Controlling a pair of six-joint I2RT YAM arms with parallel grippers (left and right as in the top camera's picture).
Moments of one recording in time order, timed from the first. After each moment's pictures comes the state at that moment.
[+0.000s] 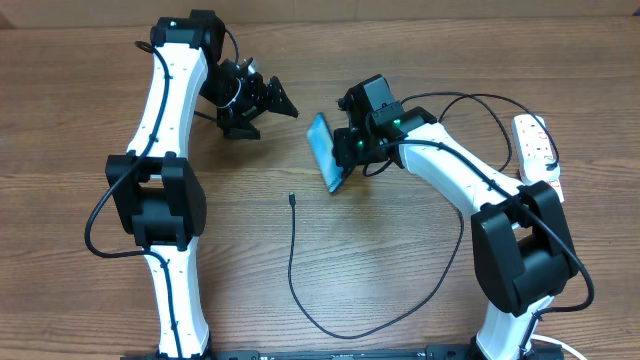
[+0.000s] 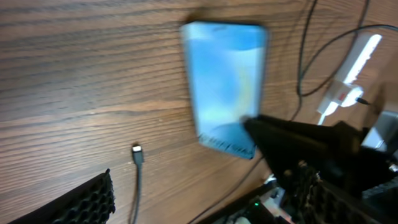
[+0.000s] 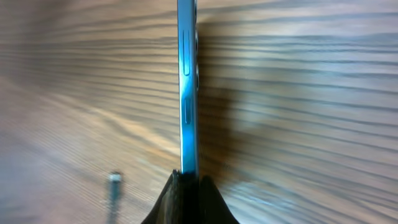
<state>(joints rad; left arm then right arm) -0.08 2.34 2.24 -1.53 0.64 -0.23 0.46 1.96 1.41 -0.59 -0.25 0.34</state>
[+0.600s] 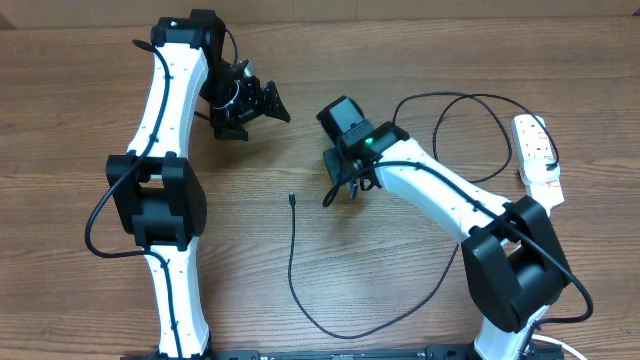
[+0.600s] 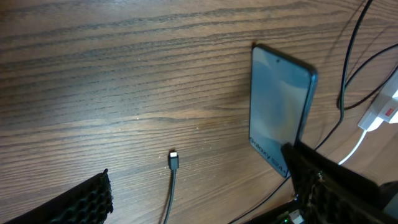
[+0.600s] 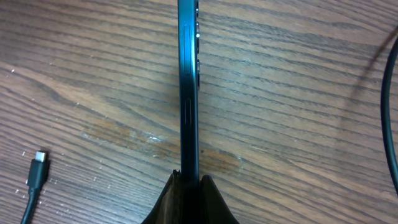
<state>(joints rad) -0.08 2.34 2.24 -1.52 0.50 -0.23 0.61 1.92 1.41 -0.70 0.14 0.25</state>
